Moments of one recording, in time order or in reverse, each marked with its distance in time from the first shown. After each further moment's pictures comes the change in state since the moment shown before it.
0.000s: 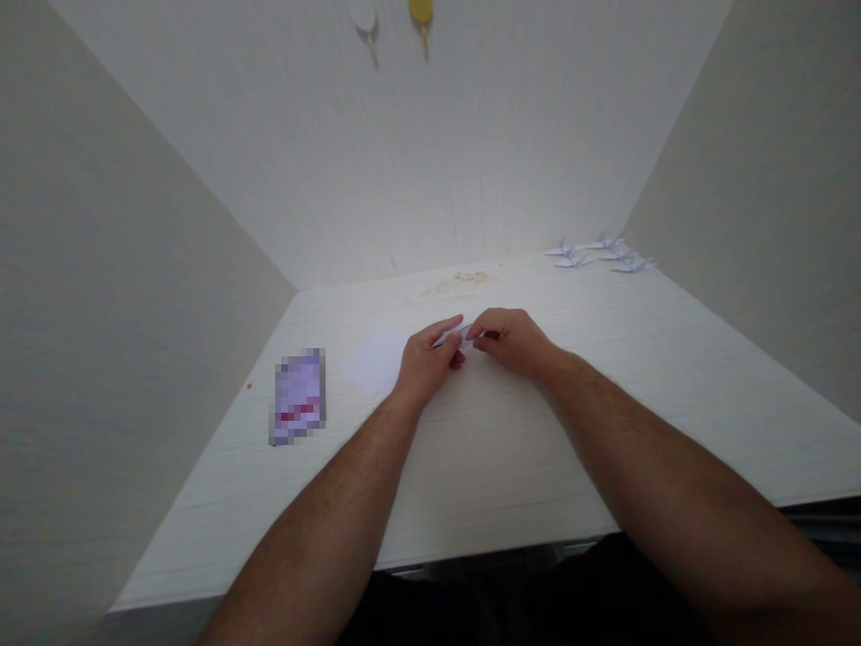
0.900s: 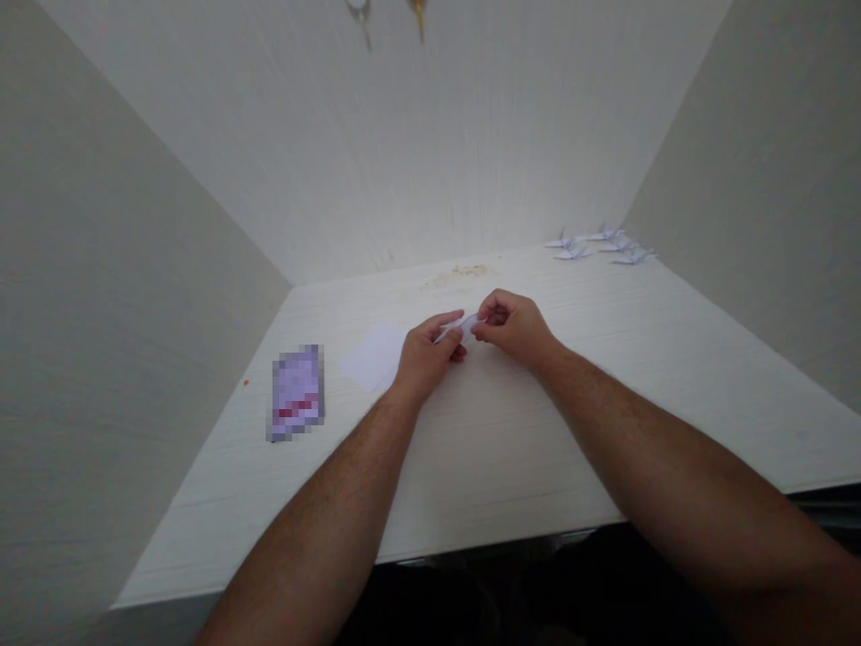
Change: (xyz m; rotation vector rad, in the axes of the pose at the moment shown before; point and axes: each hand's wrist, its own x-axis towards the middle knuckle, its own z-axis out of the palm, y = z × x) left_hand -0.001 -0.002 -0.001 -0.045 -0.048 0.031; right_hand -0.002 0.001 0.013 0.421 0.195 0.286
